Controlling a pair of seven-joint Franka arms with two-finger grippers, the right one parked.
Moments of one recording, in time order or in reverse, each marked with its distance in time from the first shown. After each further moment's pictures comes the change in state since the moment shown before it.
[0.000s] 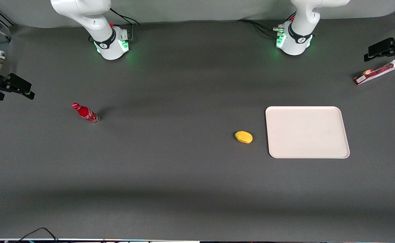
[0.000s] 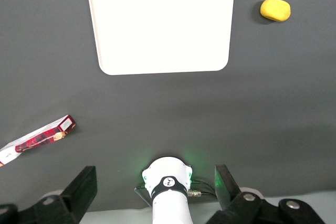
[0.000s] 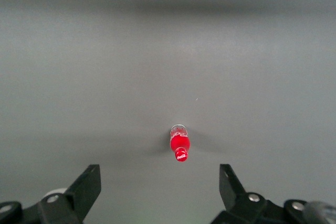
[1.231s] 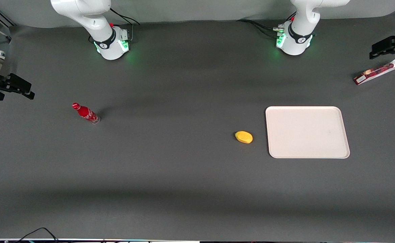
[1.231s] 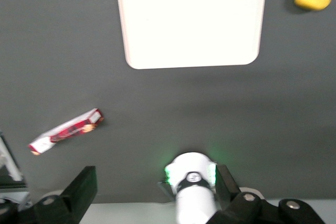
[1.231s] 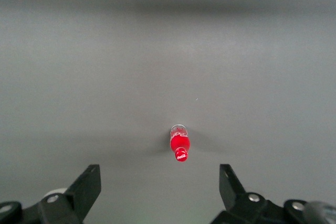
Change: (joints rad) arm 0.007 -0.027 -0.005 -0.031 0.117 0.004 0.056
